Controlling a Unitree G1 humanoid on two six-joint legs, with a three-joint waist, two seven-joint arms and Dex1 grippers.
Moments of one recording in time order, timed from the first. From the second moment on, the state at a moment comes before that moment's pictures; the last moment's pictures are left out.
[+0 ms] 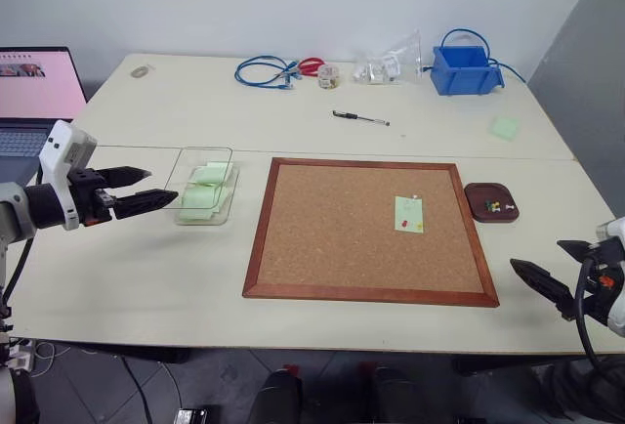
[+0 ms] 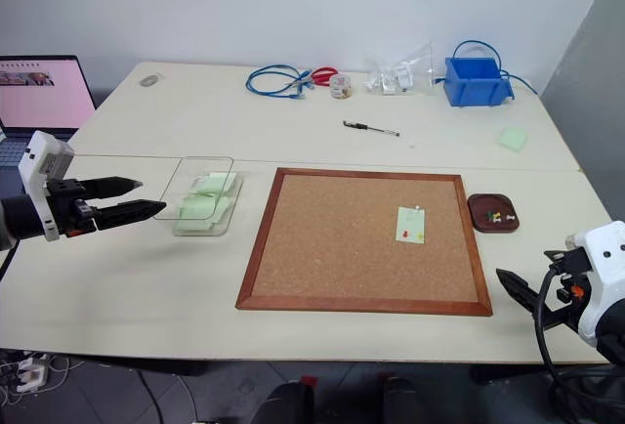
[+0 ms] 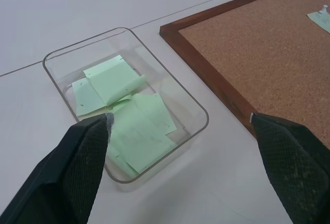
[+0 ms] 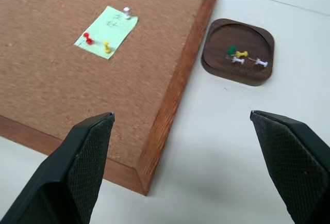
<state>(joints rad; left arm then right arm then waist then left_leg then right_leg) -0.47 1.07 0.26 0.33 -0.46 0.63 -1.20 0.25 -0.77 -0.87 -0.89 0.96 1.26 0.34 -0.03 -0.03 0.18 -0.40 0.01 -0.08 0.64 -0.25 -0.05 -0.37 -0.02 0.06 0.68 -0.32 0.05</state>
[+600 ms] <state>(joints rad) -0.62 0.87 0.12 0.11 -0.50 0.70 -1.16 0.12 -0.78 -0.69 -0.87 1.05 1.19 0.26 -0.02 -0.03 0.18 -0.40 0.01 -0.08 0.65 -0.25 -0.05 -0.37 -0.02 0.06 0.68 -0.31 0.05</state>
